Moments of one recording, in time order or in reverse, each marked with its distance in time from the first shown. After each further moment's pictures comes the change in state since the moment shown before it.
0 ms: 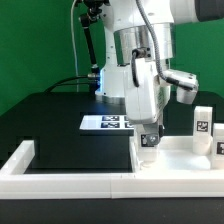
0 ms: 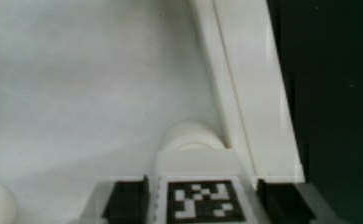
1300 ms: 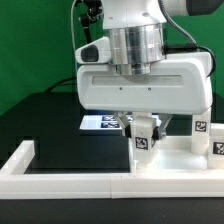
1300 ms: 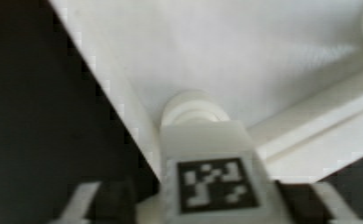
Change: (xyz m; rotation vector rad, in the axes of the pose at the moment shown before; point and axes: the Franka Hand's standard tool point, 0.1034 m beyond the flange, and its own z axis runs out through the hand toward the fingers) arm 0.017 -0.003 -0.005 -0.139 -0.032 -1.202
